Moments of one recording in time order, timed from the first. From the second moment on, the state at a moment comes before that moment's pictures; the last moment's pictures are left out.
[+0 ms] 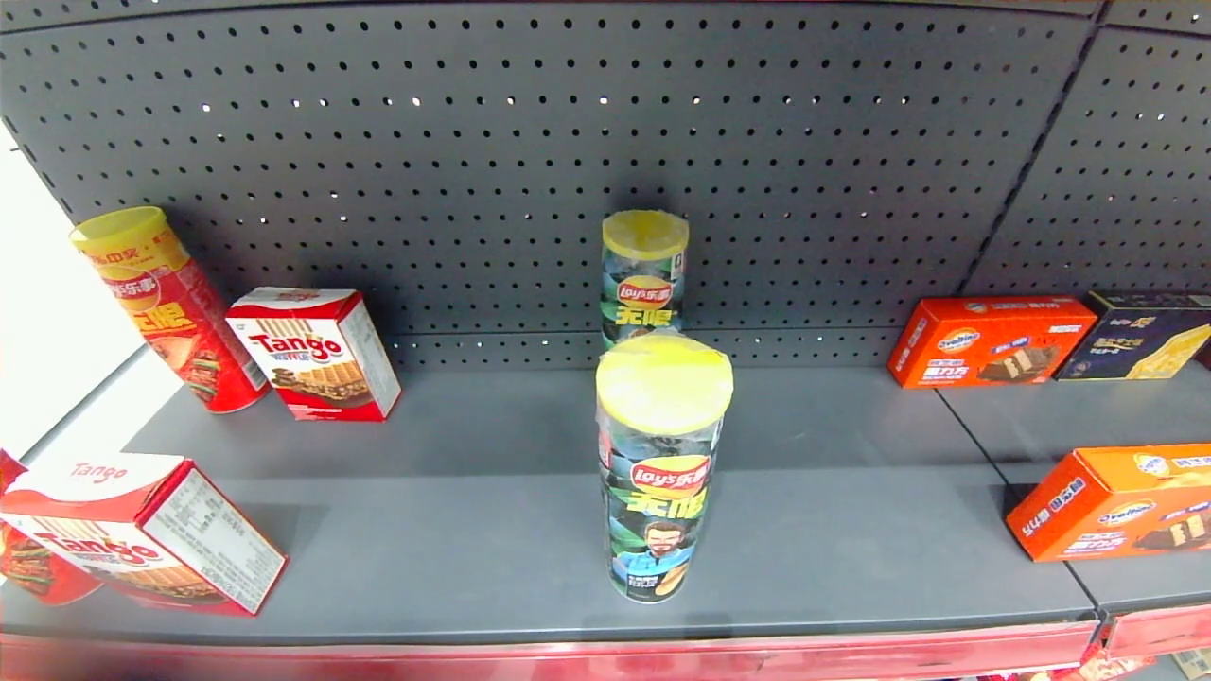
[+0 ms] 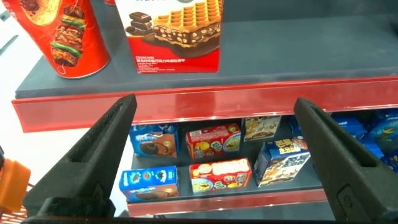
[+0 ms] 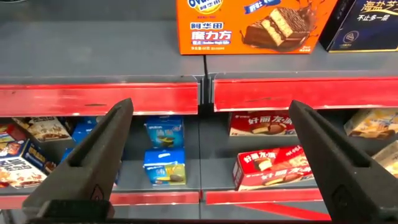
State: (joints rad) left arm 0.00 0.01 0.00 0.00 -0.05 0.01; right arm -0.01 0.00 0.00 0.00 0.01 0.00
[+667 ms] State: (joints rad) left arm 0.00 0.01 0.00 0.00 -0.05 0.01; right arm -0.01 0.00 0.00 0.00 0.01 -0.01
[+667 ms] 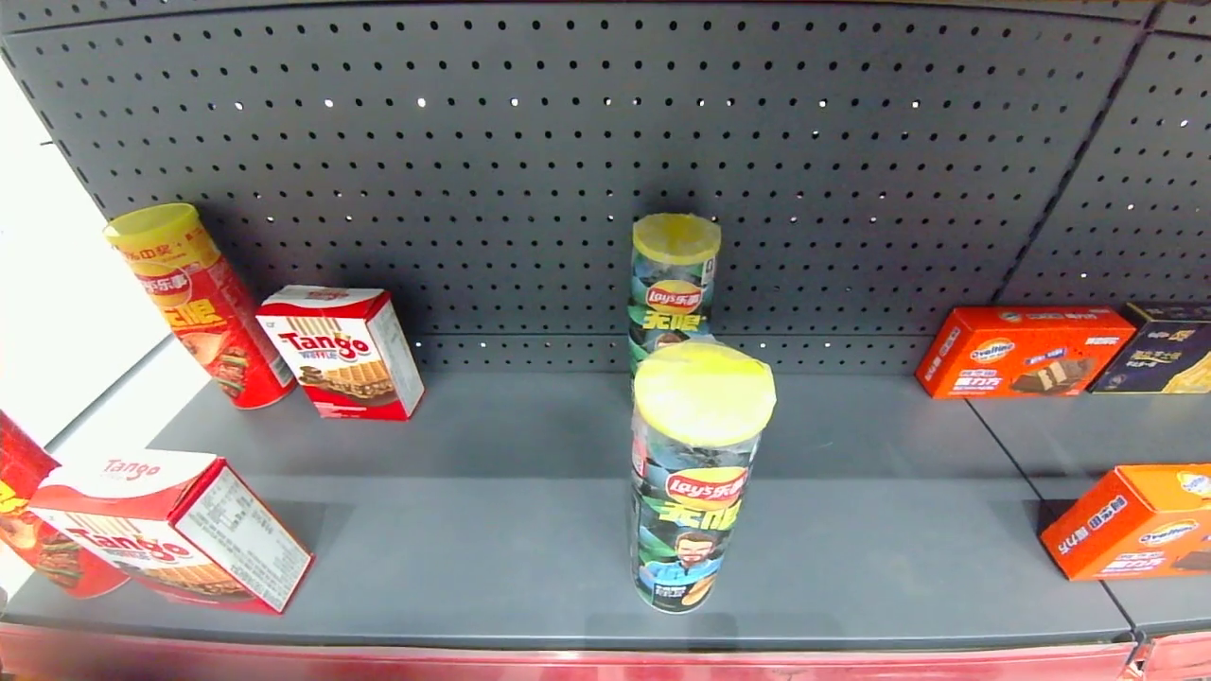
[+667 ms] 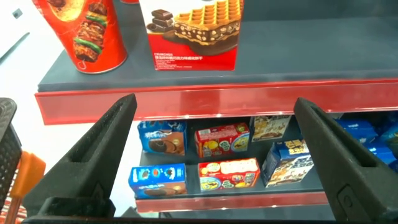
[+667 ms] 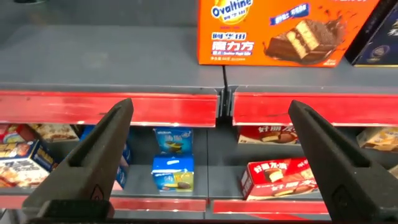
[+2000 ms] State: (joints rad) left arm 0.00 0.01 0.00 0.00 -0.05 0.02; right arm -0.01 0.00 0.00 0.00 0.01 -0.01
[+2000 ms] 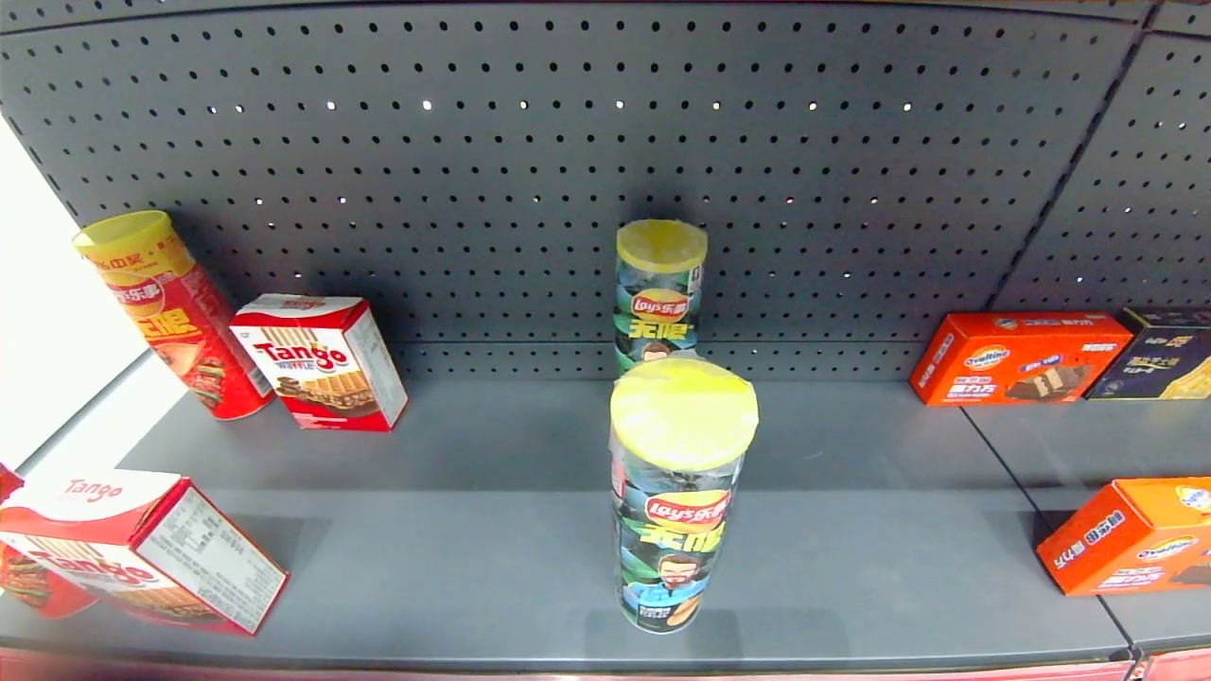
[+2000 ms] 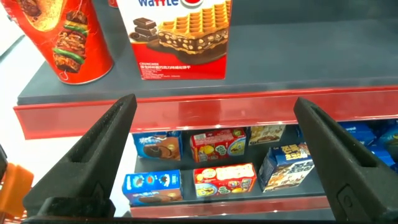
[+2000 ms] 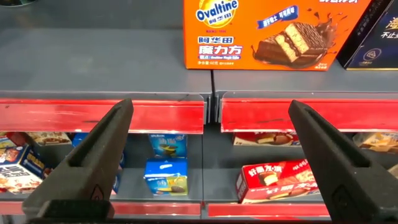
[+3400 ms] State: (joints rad) left arm 0.00 0.01 0.00 0.00 -0.05 0.01; right arm -0.01 0.00 0.00 0.00 0.01 -0.01
